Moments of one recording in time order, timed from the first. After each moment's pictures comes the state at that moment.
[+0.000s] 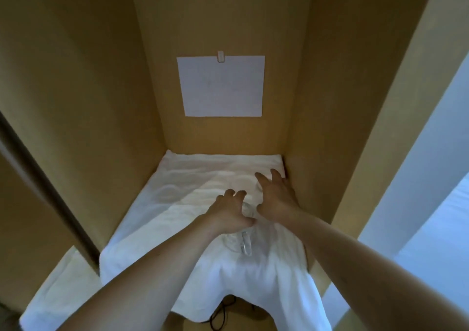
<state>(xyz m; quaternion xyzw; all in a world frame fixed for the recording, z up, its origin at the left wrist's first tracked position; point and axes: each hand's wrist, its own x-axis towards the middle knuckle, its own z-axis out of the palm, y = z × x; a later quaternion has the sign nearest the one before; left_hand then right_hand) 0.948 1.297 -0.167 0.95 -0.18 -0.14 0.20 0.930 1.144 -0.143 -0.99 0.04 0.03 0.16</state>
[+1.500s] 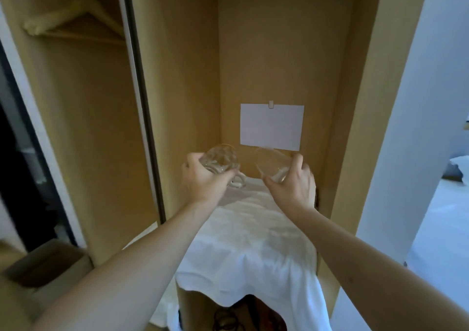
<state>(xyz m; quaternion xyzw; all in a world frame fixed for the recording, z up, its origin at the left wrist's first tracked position) 0.782 1.361 -0.042 0.75 0.14 0.37 0.52 0.800 1.175 -0.046 -0.89 -0.02 -0.29 0.36</state>
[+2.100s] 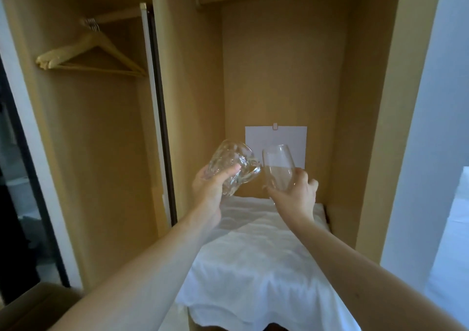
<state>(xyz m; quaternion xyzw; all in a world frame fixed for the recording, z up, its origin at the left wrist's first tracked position) 0.774 1.430 -0.001 0.55 0.03 0.16 0.82 0.794 1.253 -0.030 -0.80 0.04 -0.30 0.51</state>
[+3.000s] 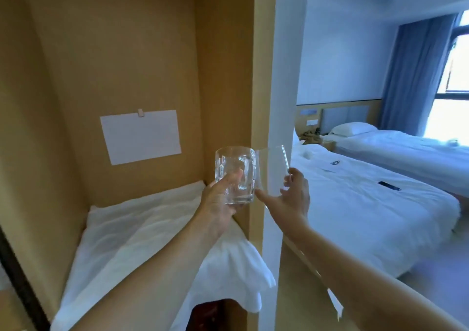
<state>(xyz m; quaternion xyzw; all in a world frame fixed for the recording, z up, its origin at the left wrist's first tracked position) 0.771 1.299 -0.051 0.45 -0.18 -0.32 0.82 0.677 1.175 -0.079 -0.73 0.30 -0.49 0.38</state>
